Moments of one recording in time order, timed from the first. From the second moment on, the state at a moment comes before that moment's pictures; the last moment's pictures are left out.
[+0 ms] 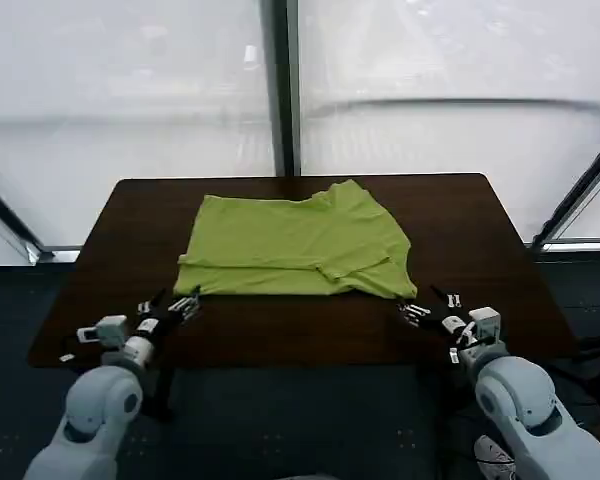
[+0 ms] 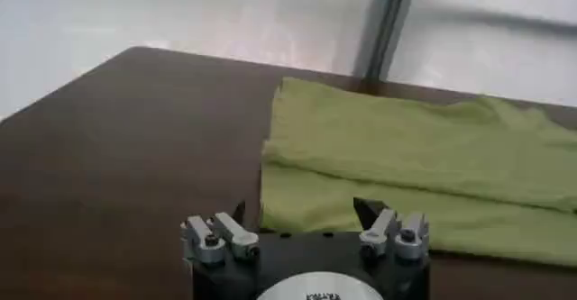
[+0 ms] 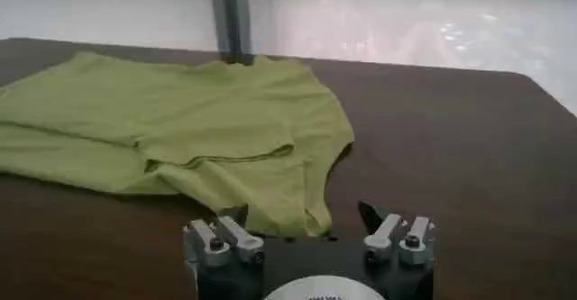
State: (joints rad) left arm 1.44 -1.15 -0.58 -1.99 -0.63 0.46 -0.18; right arm -1.41 0.96 0.46 2.04 0.57 -0.50 0.08
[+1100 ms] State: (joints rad) left arm 1.48 -1.16 -0.60 -1.99 -0.63 0.44 -0.19; right arm -1.42 0.92 0.45 2.04 0.59 -0.51 0.09
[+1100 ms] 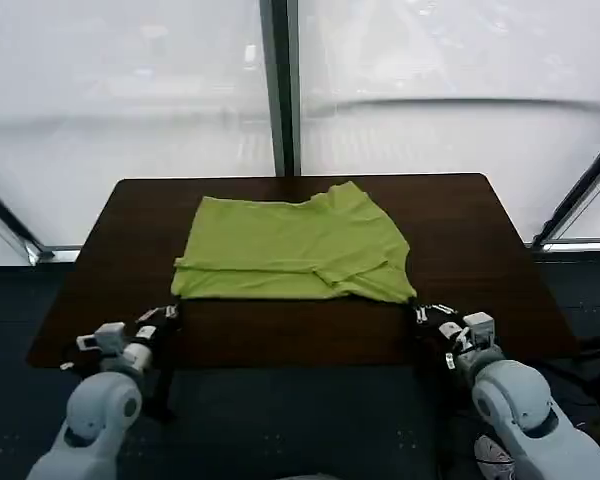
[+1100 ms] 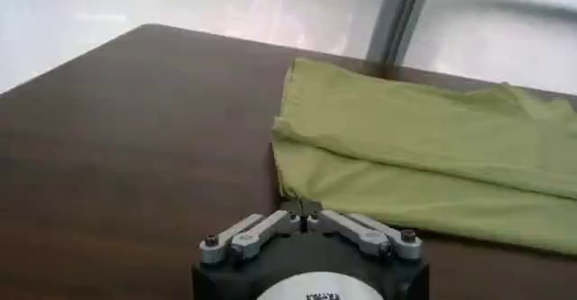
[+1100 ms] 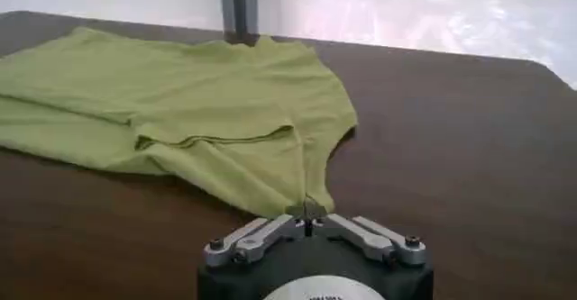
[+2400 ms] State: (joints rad) left arm 1.76 -1.18 -0.77 -2.28 -0.61 0.57 -0.28; right arm -1.49 0.75 0.57 2.21 0.87 -0.61 0.17
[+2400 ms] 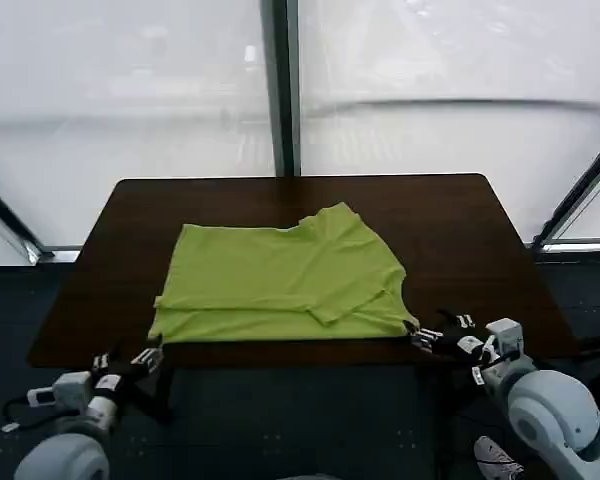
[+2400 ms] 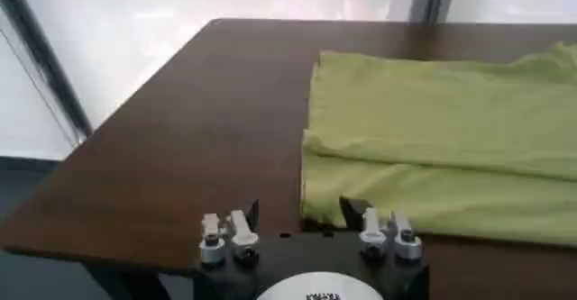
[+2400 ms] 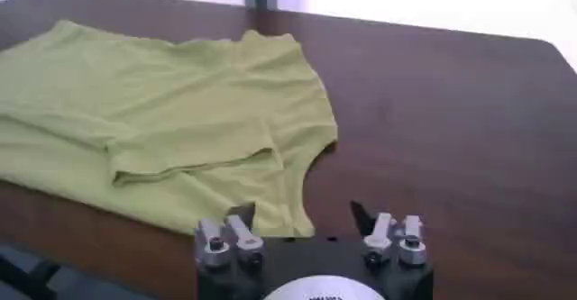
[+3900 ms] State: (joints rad) left arm 0.69 -1.02 -0.32 -1.40 -0.91 0.71 -0.24; right arm -0.47 1.11 -0.01 1.32 0.84 -0.72 0.15
